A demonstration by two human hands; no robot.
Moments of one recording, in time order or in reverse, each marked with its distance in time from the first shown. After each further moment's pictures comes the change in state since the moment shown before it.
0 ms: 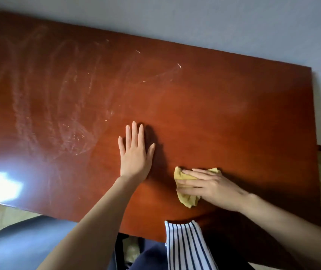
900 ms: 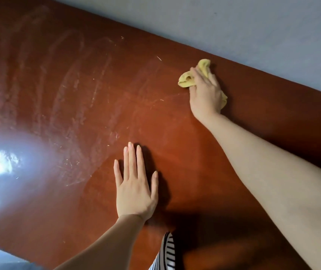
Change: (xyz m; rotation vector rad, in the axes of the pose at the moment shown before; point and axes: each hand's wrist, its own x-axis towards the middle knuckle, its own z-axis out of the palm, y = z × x) left_hand 0.029 -0.007 0.009 -0.006 0.122 -0.114; right_hand 0.253 0.195 -0.067 0.011 0.383 0.897
